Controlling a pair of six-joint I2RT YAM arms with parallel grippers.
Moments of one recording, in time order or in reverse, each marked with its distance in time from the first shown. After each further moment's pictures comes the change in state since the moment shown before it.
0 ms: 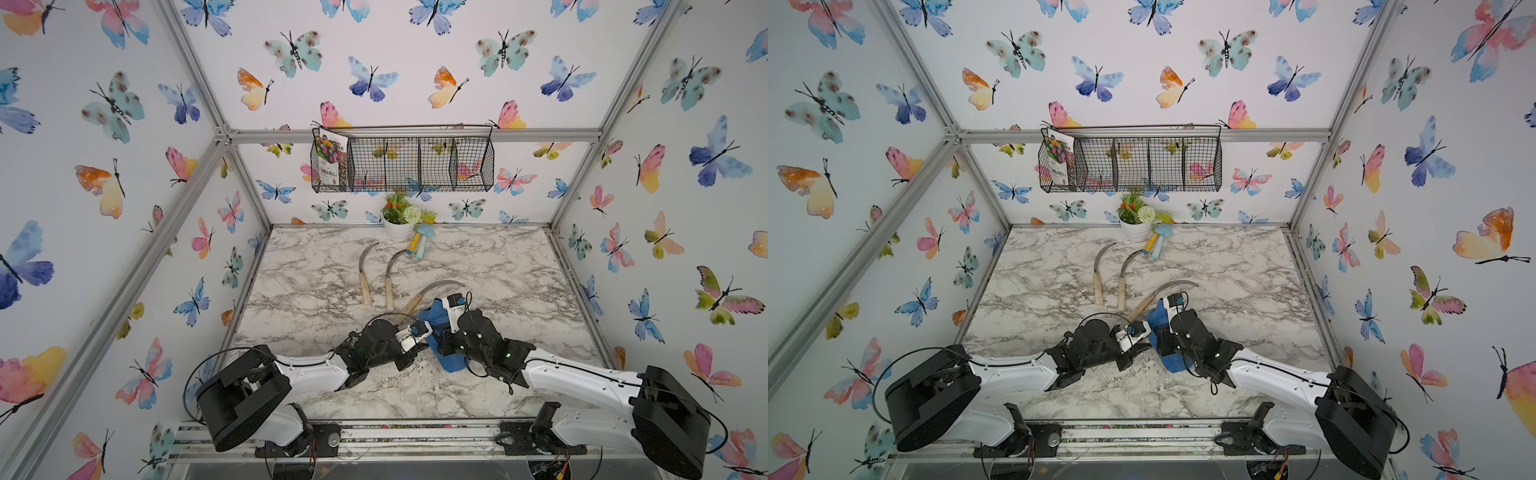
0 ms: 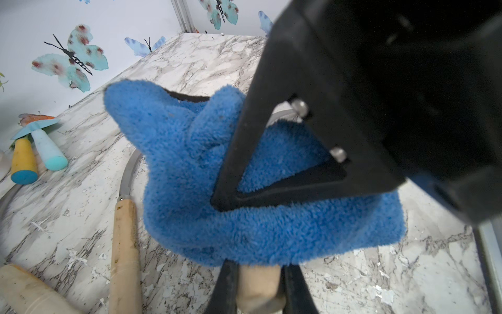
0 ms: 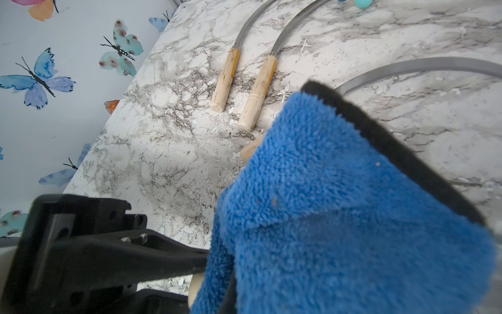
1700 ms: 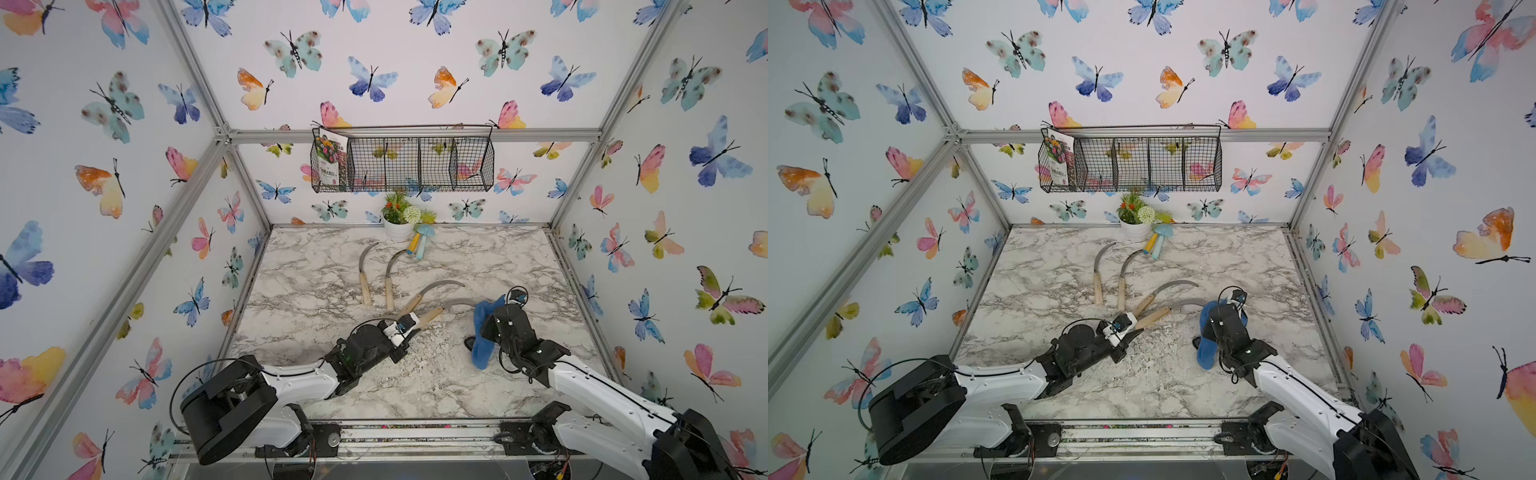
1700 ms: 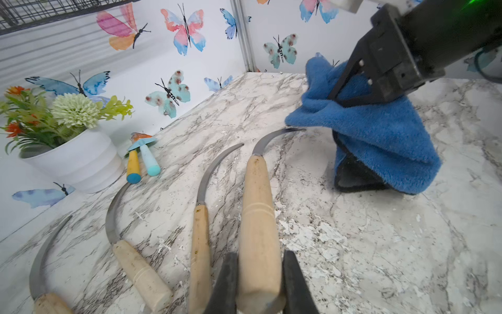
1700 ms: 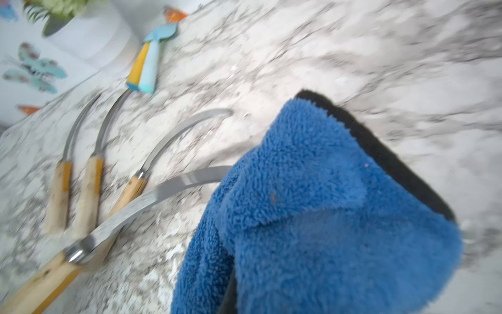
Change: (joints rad) left arm -0.001 -0.084 -0.092 0.183 -0.240 -0.013; right arm -0.402 -0.220 -0.060 -0.300 0.307 0.170
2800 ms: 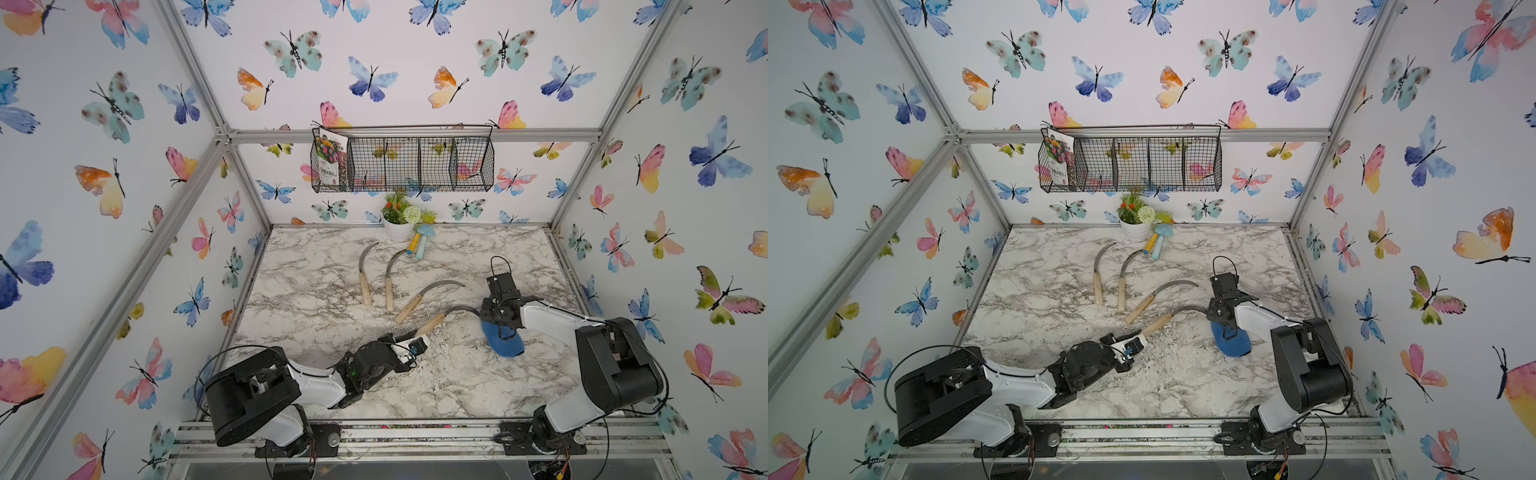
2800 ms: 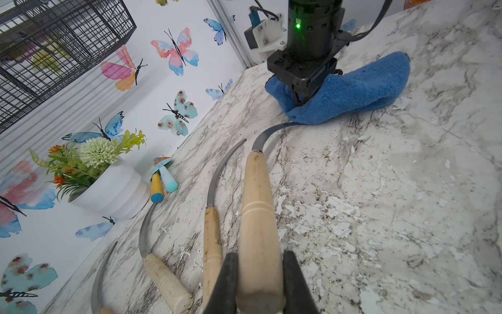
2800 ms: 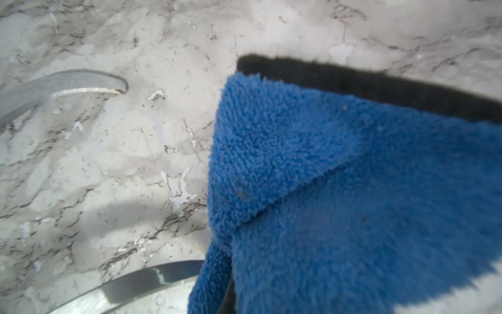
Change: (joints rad) left arm -0.132 0.120 -0.072 0.201 -0.149 0.274; right arm -0.181 0.577 0.307 -0.053 -0.244 -0.251
